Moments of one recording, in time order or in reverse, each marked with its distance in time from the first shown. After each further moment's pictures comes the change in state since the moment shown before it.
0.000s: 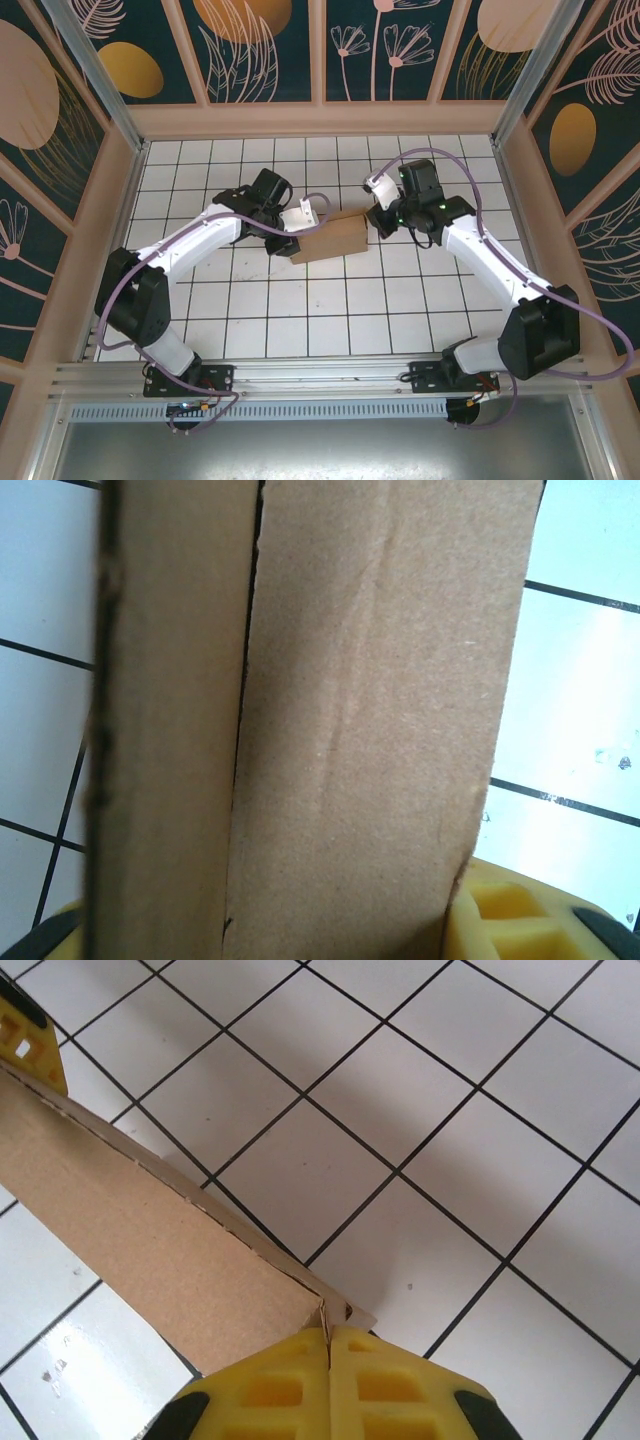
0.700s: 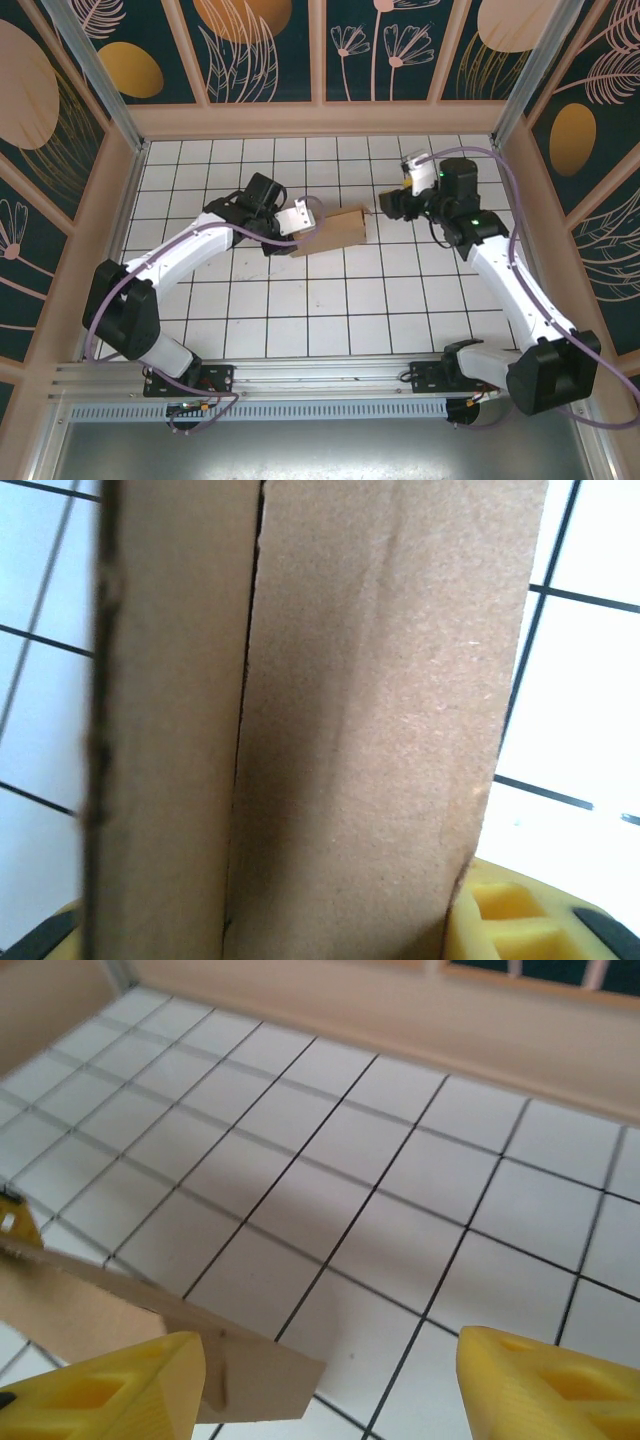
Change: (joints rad) left arm 0.000 -0.078 -0.077 0.082 -0.030 -0.001; right arm -0.116 -0.176 -0.085 0.177 -0.029 0.168
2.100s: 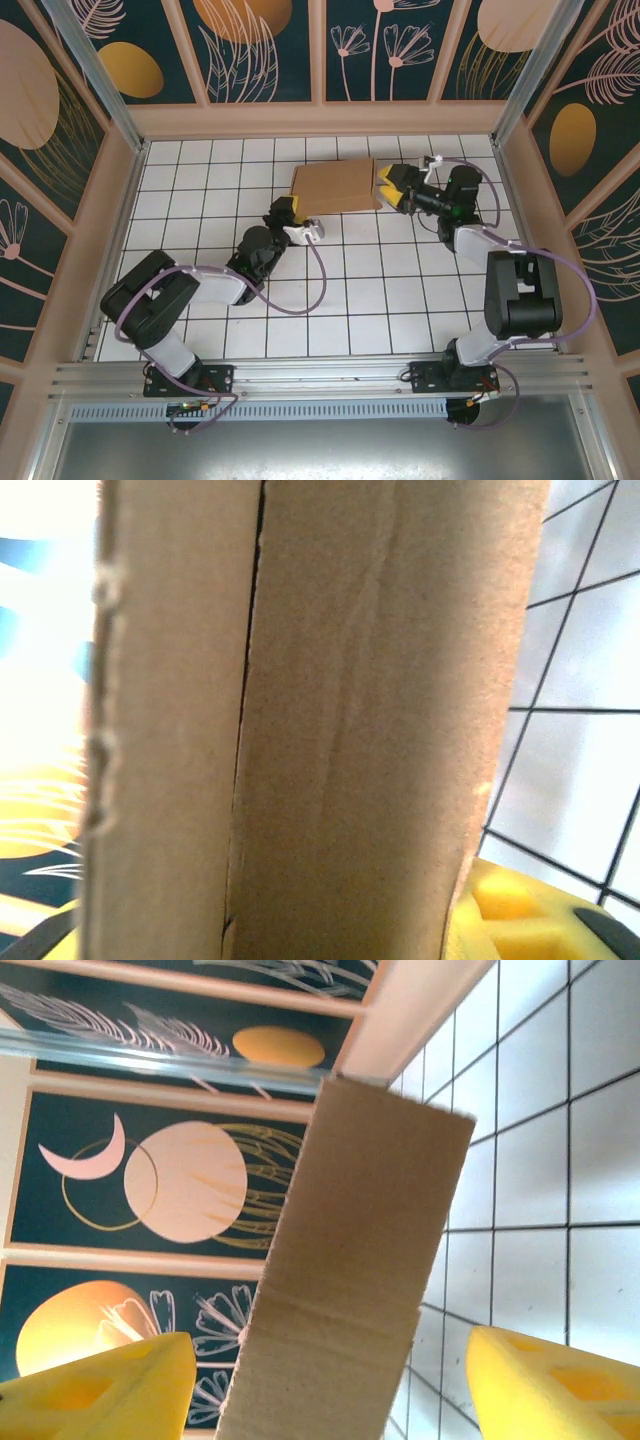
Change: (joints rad) left arm -0.135 0.066 -0.614 1.704 -0.455 0.417; right arm -0.244 0.362 -0.233 1.008 -0.632 1.369
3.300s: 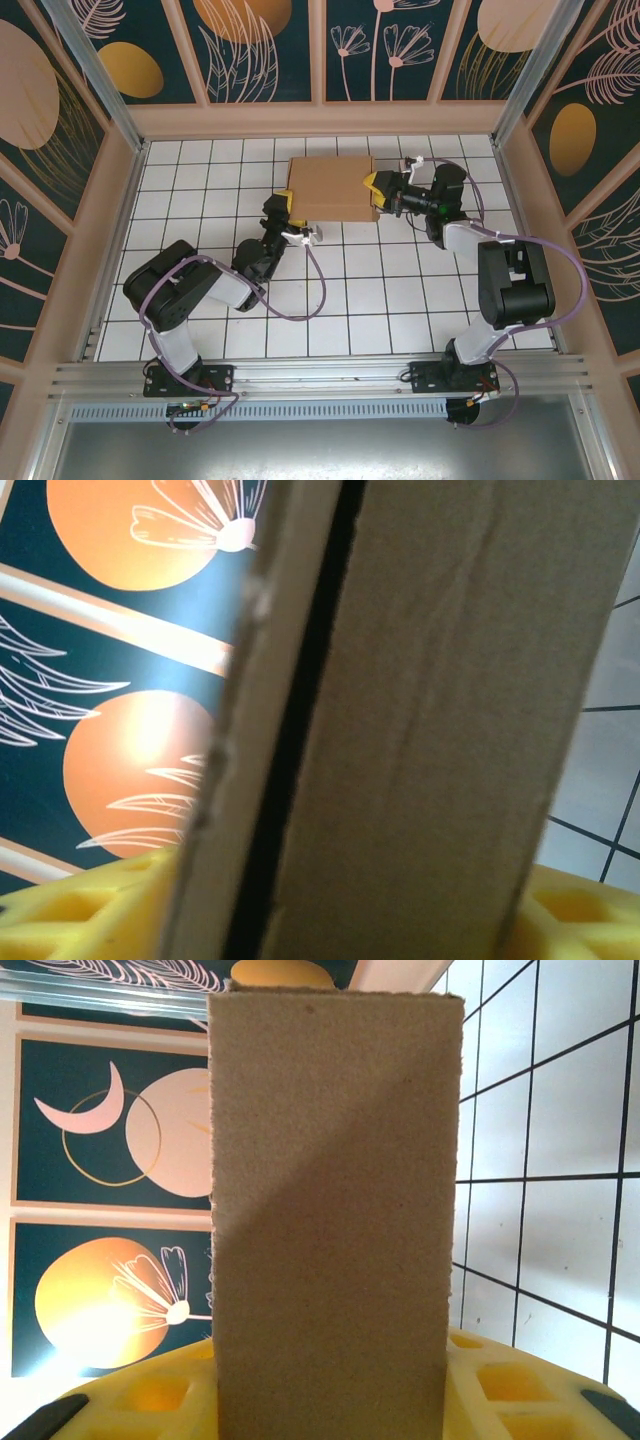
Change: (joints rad) left arm 0.000 0.164 -0.065 0.468 -0.032 0.235; right arm 0.090 0.089 0.035 0.063 -0.072 0.064
